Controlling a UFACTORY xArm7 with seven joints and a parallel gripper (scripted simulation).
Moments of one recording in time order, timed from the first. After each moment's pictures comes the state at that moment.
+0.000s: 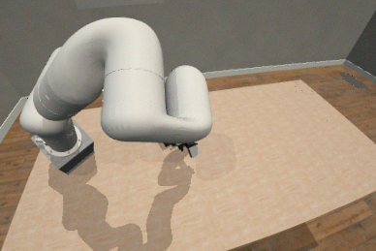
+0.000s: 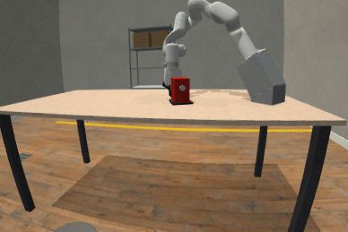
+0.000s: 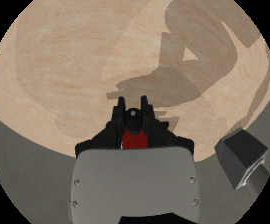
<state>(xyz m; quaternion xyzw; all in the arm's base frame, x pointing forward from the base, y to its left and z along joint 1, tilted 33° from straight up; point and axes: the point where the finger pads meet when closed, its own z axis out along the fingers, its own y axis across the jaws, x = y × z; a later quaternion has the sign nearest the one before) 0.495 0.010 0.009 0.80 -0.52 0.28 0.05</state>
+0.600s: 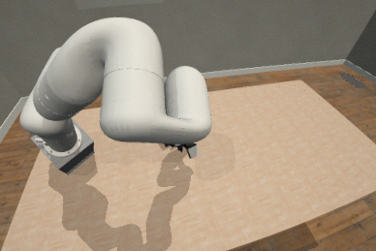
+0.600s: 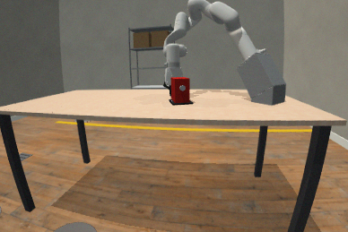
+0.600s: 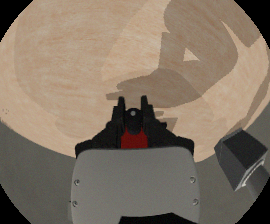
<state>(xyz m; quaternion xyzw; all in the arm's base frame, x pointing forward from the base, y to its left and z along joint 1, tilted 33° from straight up) 0.491 0.007 0.007 0.80 -0.52 0.28 0.05</state>
